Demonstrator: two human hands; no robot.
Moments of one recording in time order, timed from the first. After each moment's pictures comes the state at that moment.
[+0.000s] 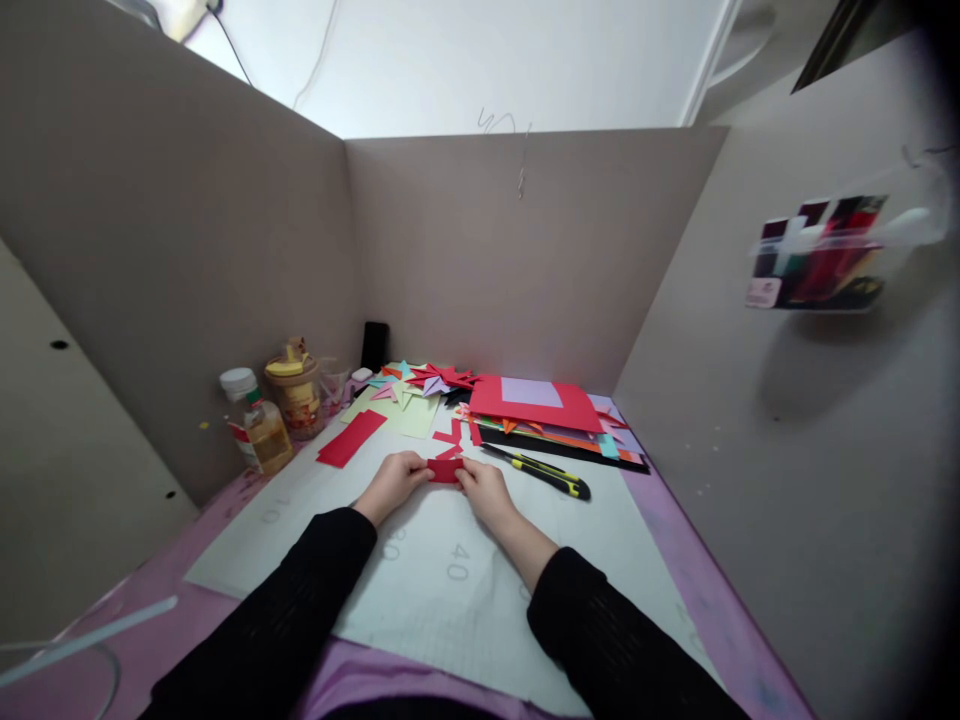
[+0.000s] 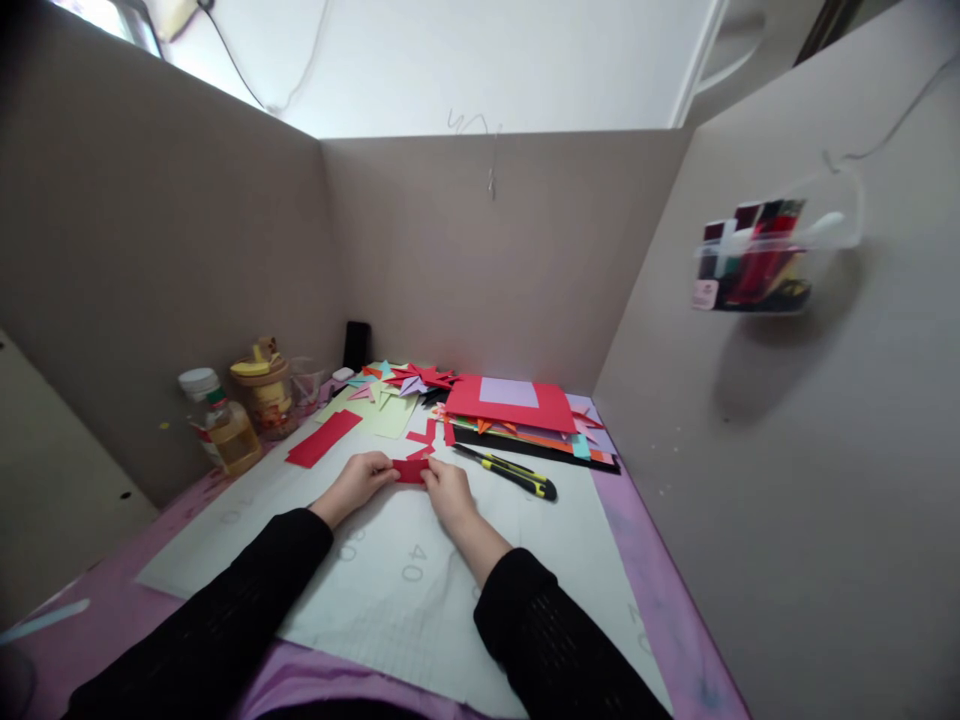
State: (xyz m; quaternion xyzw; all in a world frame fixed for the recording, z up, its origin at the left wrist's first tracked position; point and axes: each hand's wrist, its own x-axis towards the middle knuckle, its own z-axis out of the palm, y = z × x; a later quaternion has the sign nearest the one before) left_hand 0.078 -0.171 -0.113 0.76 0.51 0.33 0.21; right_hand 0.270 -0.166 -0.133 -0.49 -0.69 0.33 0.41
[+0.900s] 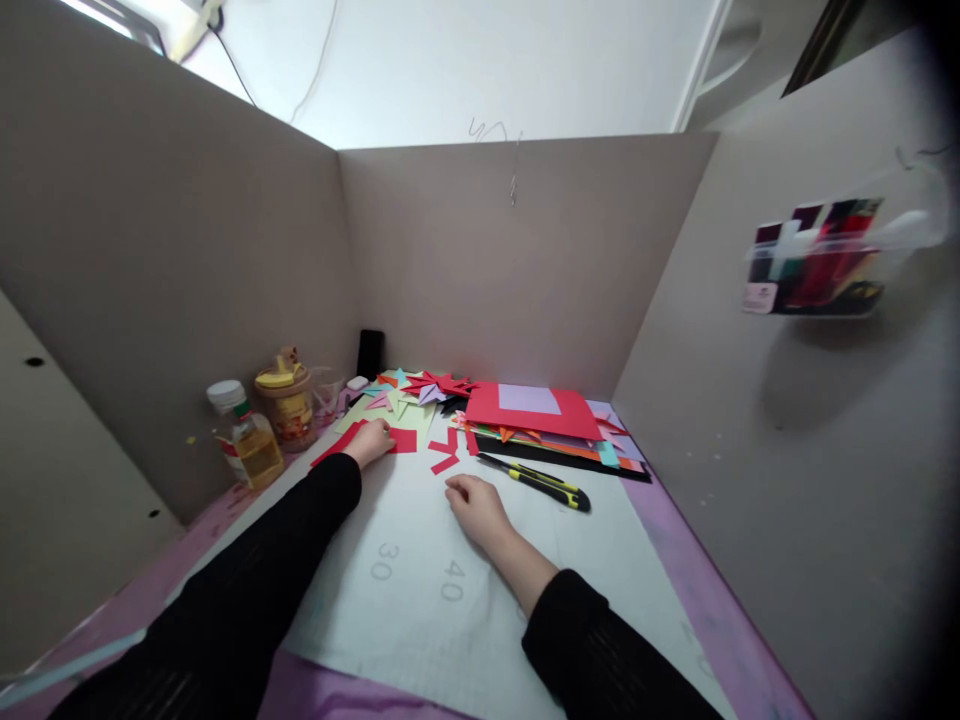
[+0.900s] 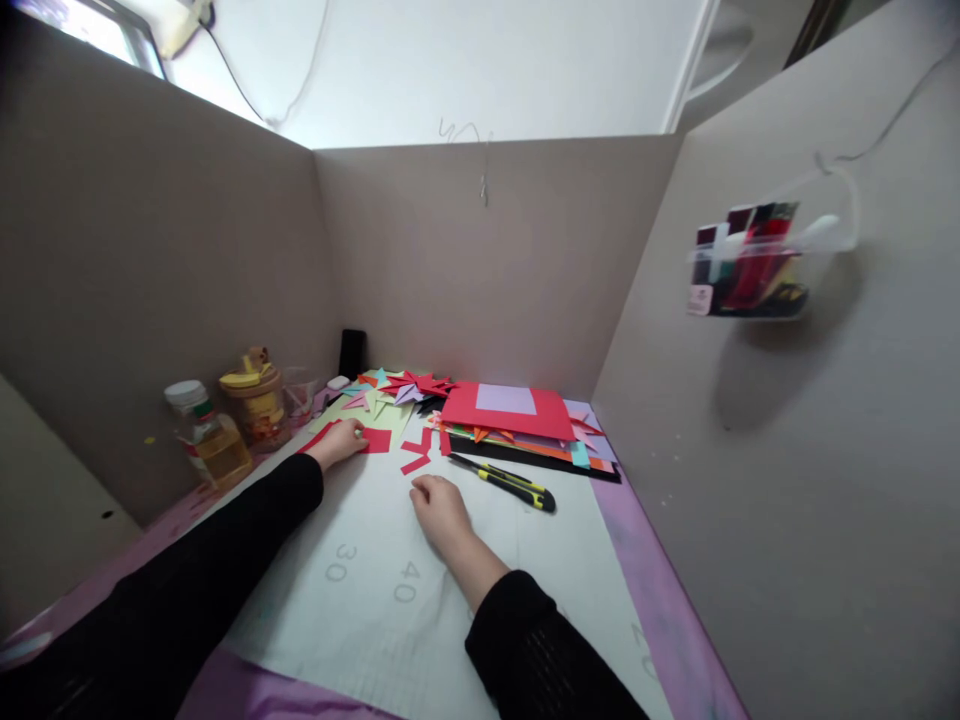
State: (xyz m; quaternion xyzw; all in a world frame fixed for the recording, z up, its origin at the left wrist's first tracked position) left_hand 0.034 -0.086 -0.084 0.62 0.73 0.24 0.15; right_hand 0.269 -0.174 -0.132 -0.50 -0.72 0.27 0.40
